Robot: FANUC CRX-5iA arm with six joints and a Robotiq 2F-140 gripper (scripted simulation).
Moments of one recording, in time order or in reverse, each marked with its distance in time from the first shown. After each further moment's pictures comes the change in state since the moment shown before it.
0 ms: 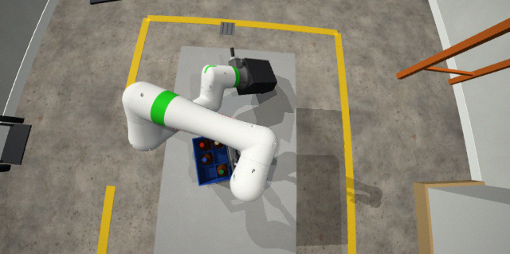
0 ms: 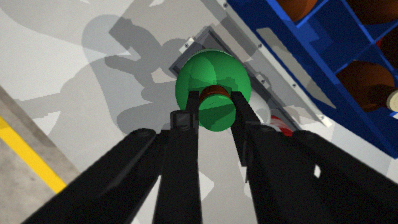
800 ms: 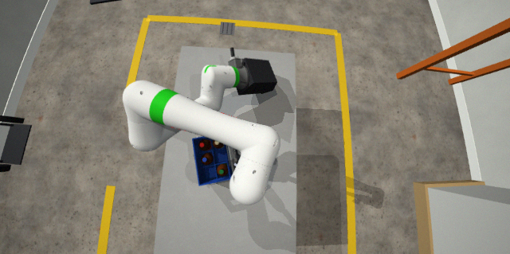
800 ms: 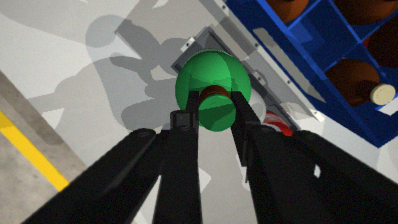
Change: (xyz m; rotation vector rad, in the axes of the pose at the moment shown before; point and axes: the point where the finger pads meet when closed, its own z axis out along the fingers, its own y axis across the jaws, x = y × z) arm -0.001 0.000 -0.025 0.000 0.000 0.000
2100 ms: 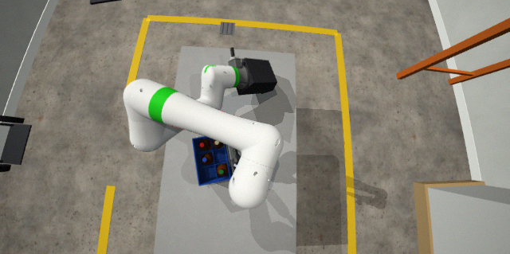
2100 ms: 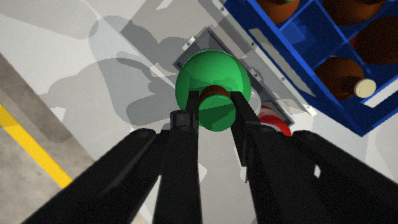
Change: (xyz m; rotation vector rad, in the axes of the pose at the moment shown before) arm -0.001 0.000 -0.031 0.000 0.000 0.000
